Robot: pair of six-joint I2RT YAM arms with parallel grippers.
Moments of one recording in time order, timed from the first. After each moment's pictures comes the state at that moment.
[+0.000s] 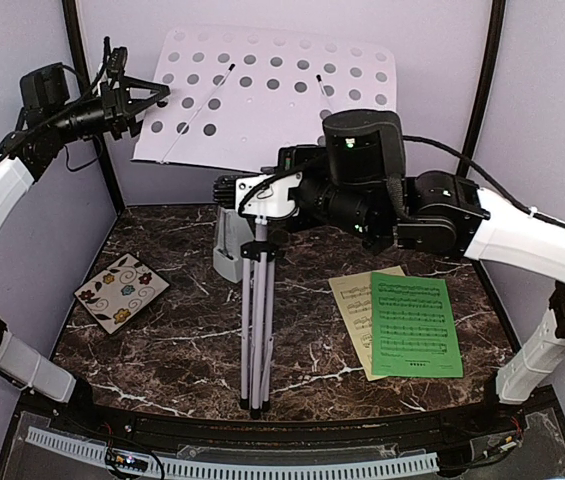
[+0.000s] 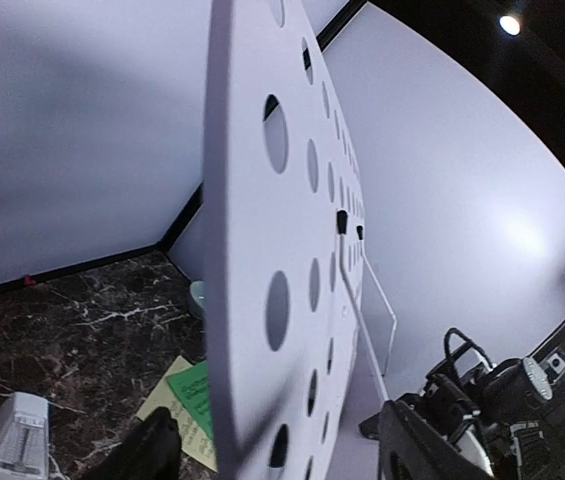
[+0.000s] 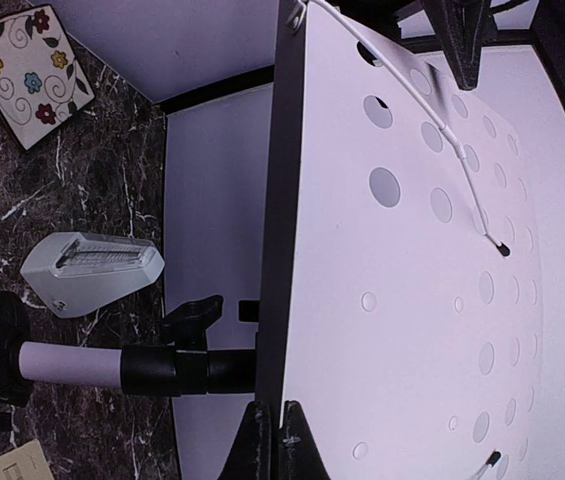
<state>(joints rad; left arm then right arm) -0.18 1.39 1.70 -0.32 0.94 -0.66 1.27 1.57 1.71 -0.35 0.57 -1.20</state>
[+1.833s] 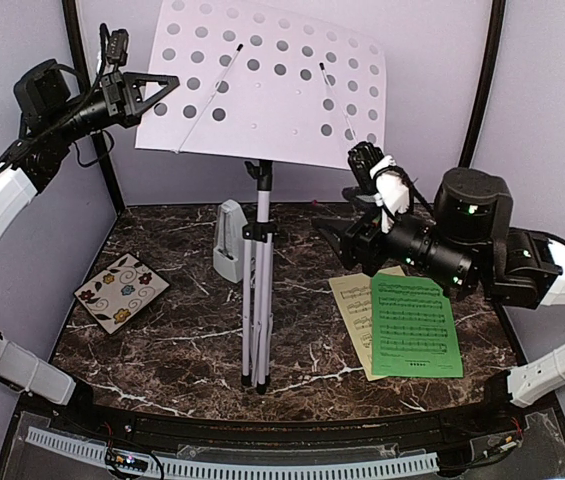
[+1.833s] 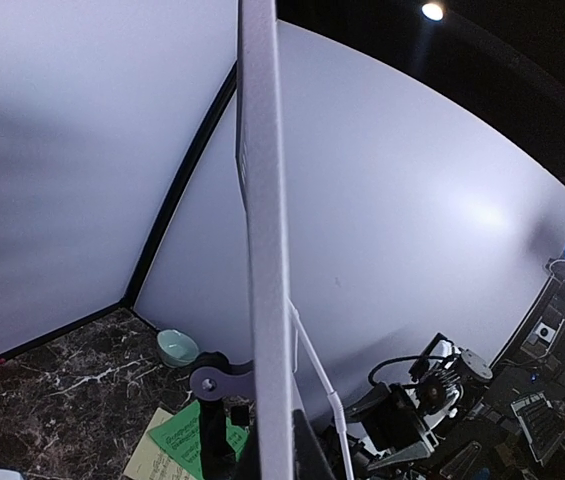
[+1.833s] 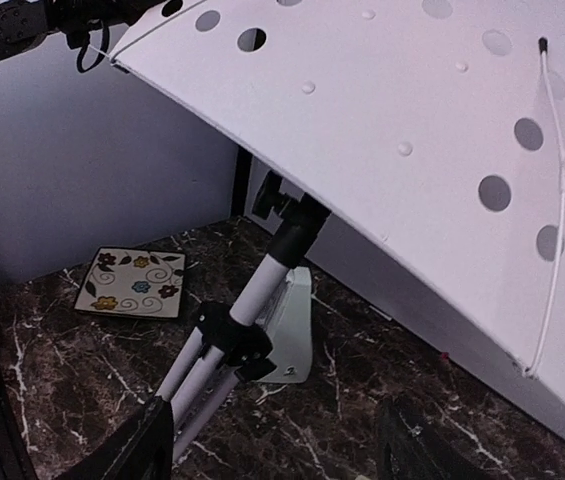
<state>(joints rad) -0.29 1.34 1.62 -0.03 0.89 -0.69 1.27 1.14 1.19 -0.15 0.49 -0.18</state>
